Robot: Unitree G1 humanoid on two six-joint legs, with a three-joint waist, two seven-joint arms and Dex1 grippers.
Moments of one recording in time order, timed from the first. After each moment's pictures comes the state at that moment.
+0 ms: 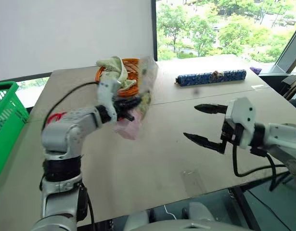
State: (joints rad) left arm -0.51 0.53 0.31 -0.26 -0.55 1.02 -0.54; right arm -0.34 -0.72 0.01 -0.73 0.66 0.71 0.69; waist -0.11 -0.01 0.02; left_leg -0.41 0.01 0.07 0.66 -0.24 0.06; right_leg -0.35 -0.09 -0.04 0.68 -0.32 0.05
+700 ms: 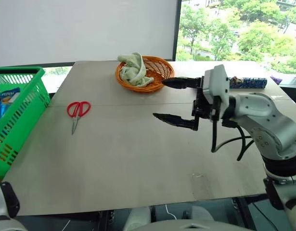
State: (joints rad) left arm -0.56 1.18 0.34 0.80 0.06 0.06 -0.29; right arm -0.70 -0.49 0.18 -0.49 0.58 0.60 0.79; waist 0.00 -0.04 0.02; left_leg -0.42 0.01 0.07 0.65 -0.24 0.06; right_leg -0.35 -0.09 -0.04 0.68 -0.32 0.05
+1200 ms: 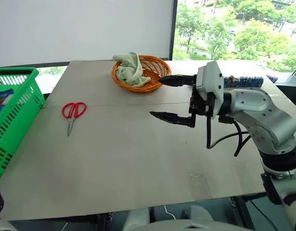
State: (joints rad) left arm -0.63 1.19 0.26 0.98 0.09 -0.12 -0.28; right arm -0.70 -0.51 0.19 -0.47 0.55 0.61 0.82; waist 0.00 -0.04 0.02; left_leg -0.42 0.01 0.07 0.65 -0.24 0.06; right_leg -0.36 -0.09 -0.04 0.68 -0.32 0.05
